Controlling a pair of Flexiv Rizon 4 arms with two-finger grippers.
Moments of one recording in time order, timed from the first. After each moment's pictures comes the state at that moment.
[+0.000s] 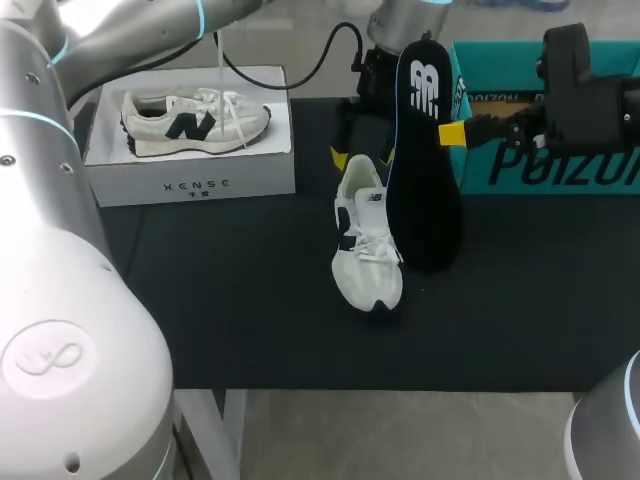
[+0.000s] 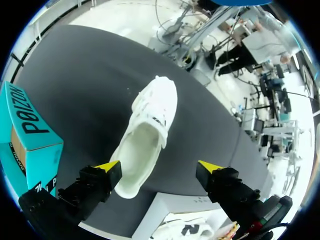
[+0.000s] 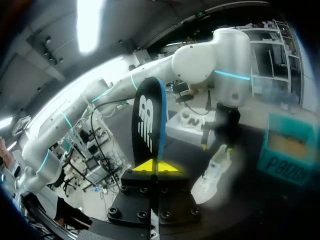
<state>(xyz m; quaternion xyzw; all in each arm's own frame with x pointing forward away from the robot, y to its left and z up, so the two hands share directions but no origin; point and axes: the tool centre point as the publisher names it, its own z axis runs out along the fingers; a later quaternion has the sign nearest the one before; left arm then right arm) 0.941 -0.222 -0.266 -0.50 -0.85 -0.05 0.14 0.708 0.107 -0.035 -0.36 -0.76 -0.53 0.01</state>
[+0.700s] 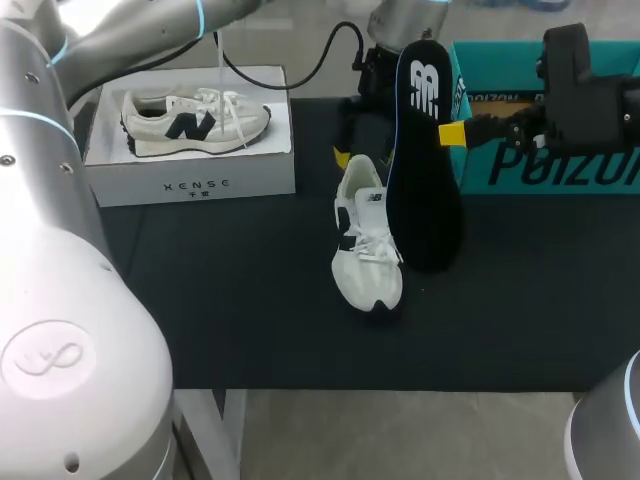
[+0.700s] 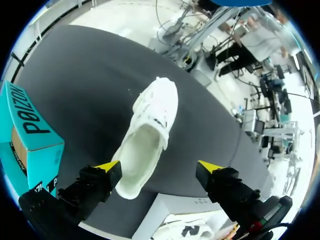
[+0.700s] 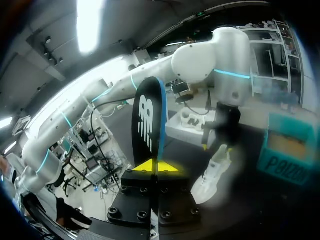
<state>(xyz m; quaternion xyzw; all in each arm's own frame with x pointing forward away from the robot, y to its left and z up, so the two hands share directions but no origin) 0.940 -0.229 -0.262 -0.49 -0.86 -0.04 0.14 0.708 0.107 -0.035 -0.36 -0.76 -0.53 0.01</state>
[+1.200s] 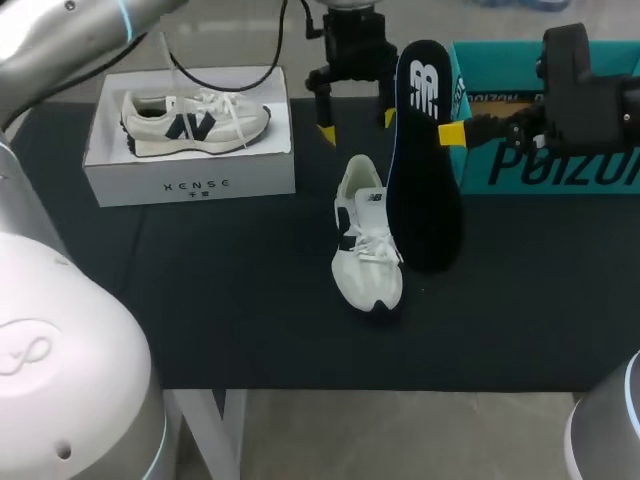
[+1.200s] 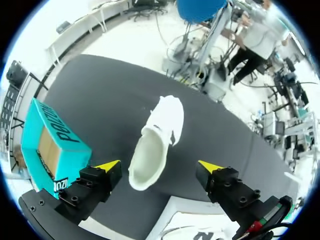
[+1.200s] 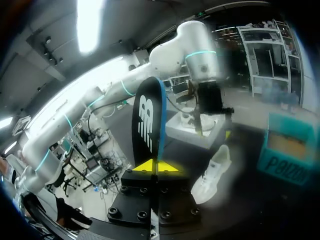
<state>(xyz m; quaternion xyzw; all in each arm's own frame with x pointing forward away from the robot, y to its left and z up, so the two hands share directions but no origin) 0.945 -0.212 -0.208 -0.52 -0.84 0.10 0.07 0.708 0.107 -0.035 -0.36 -0.76 -0.53 0.01</state>
